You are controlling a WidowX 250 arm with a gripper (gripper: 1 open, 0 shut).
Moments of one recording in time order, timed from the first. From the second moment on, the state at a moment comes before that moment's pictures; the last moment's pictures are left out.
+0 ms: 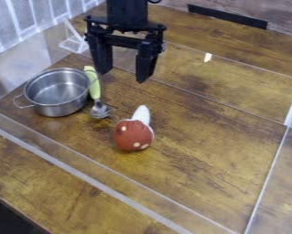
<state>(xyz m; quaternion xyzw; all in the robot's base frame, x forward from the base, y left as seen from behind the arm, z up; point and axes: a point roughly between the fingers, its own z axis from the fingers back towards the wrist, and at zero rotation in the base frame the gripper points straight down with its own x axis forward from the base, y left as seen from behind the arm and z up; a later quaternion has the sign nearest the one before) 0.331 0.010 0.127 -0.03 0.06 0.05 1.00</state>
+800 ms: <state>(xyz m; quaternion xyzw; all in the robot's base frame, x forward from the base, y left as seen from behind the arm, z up) 0.334 0.029 0.080 0.00 0.07 0.11 0.99</state>
